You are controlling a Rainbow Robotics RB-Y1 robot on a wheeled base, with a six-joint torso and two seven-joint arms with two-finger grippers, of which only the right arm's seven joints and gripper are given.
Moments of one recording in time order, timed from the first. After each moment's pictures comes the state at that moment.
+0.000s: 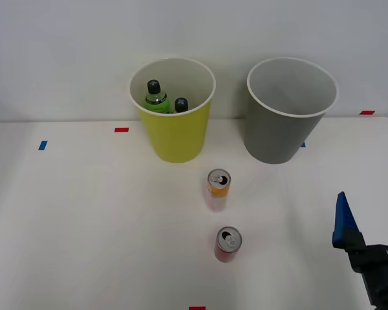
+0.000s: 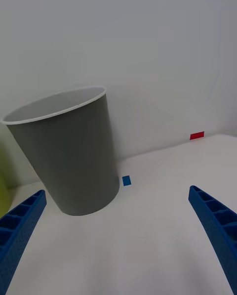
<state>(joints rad) 0.83 -0.19 0.10 -2.25 -0.31 -0.26 1.46</state>
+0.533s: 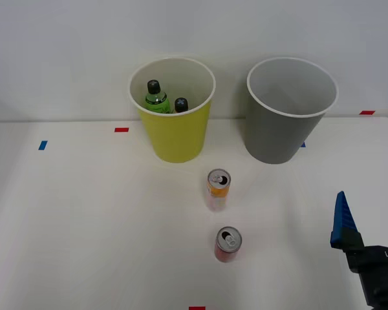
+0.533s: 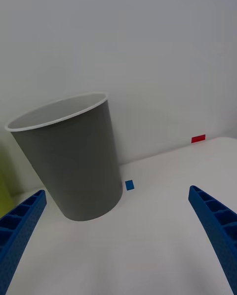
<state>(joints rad) 0.83 -0.17 0.12 -2.23 -0.26 -0.30 1.43</state>
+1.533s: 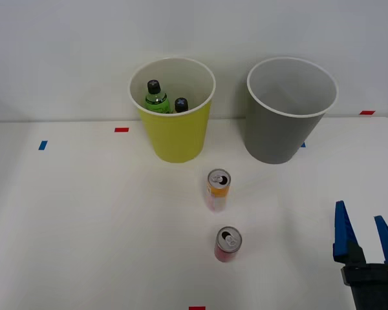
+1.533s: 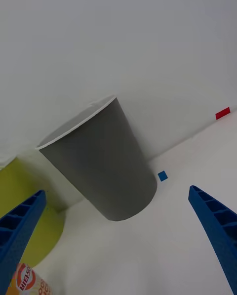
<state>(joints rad) 0.85 0.02 0.02 -2.08 0.32 -0.56 0.60</state>
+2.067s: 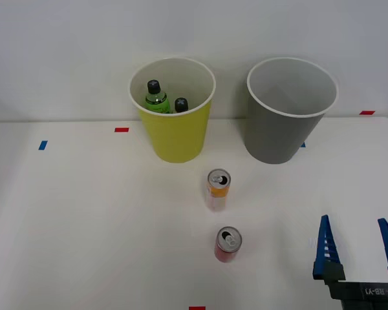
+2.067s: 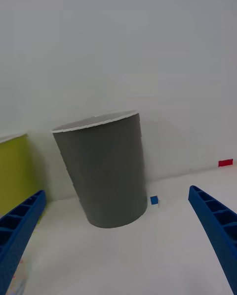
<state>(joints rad) 0.81 0.02 0.05 -1.94 0.23 -0.79 1.10</state>
